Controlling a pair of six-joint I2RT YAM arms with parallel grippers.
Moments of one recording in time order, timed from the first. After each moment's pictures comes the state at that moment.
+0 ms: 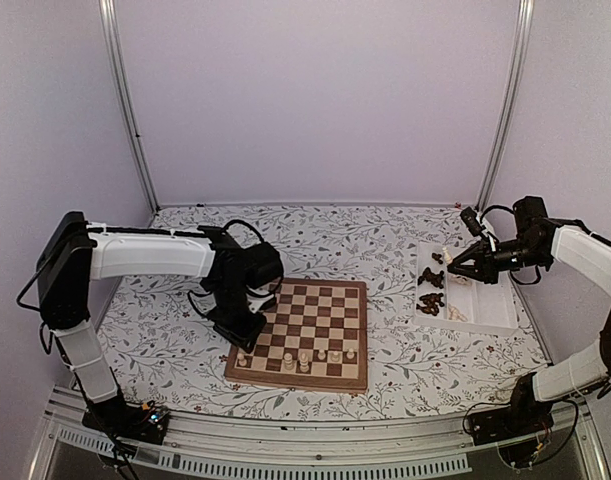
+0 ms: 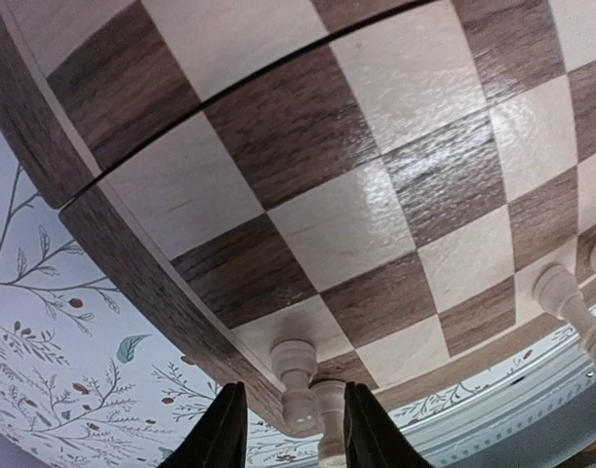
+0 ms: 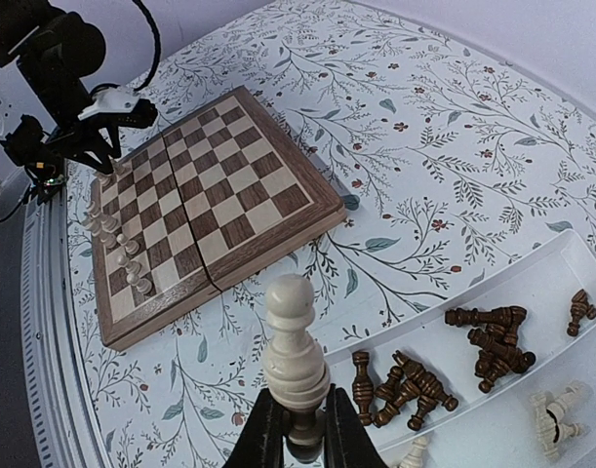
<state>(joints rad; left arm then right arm) -0.88 1.81 1.26 -1.06 0.07 -0.32 -0.05 1.32 0.94 -0.70 -0.93 -0.70</state>
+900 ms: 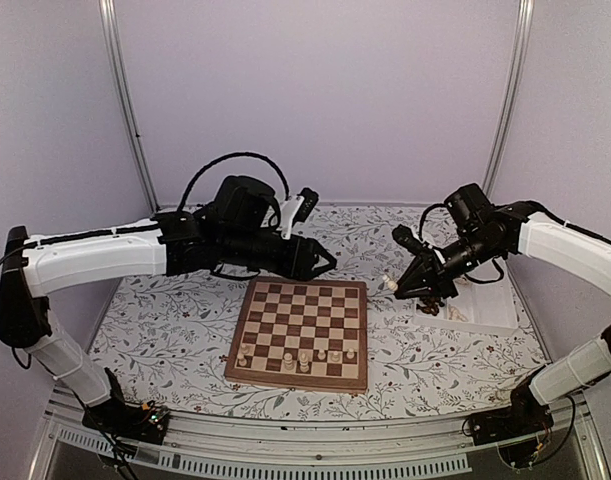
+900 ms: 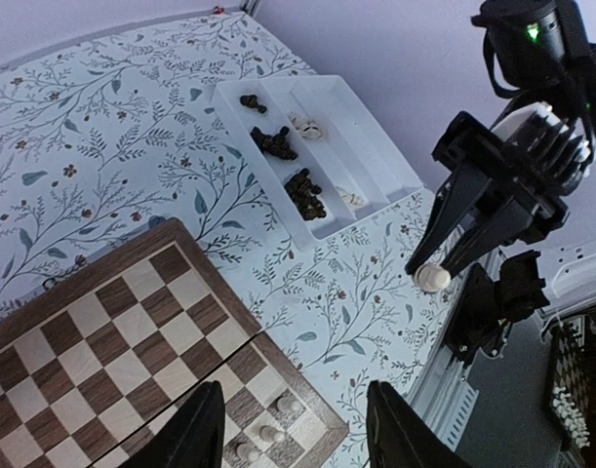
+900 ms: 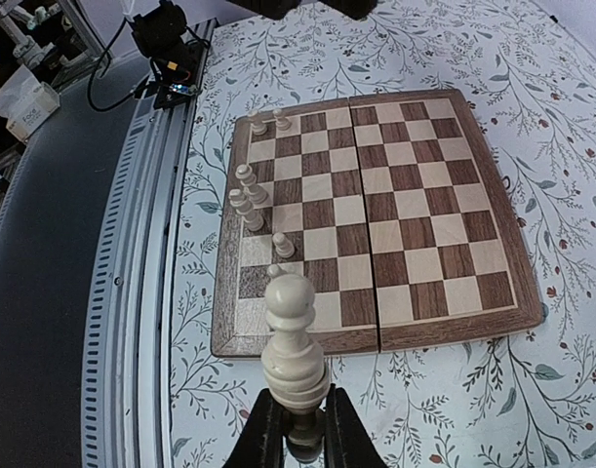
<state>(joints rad) -0.96 1.54 1.27 -0.28 0.15 -0.44 0.47 1.38 1.10 -0.80 -0.84 -0.72</state>
